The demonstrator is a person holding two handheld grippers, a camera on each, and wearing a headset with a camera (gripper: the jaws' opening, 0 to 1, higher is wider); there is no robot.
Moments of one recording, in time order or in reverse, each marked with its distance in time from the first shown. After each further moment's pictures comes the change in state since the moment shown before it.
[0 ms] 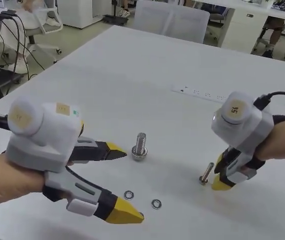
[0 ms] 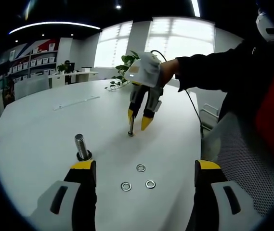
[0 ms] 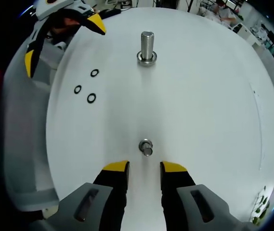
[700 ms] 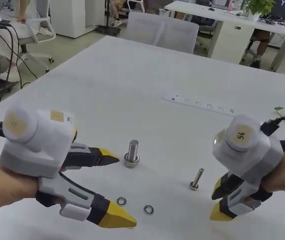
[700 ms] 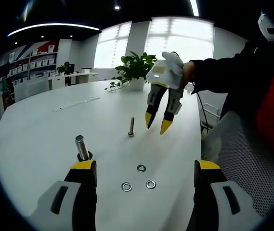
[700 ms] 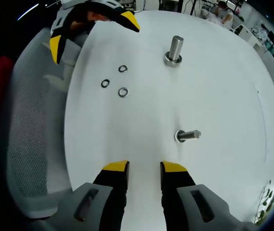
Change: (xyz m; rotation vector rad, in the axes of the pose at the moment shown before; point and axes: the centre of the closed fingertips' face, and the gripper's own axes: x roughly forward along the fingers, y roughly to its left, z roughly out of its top) left arm -0.001 0.003 0.004 0.013 -0.002 0.006; right arm -0.008 0.054 -0.005 -0.015 -0.027 0.029
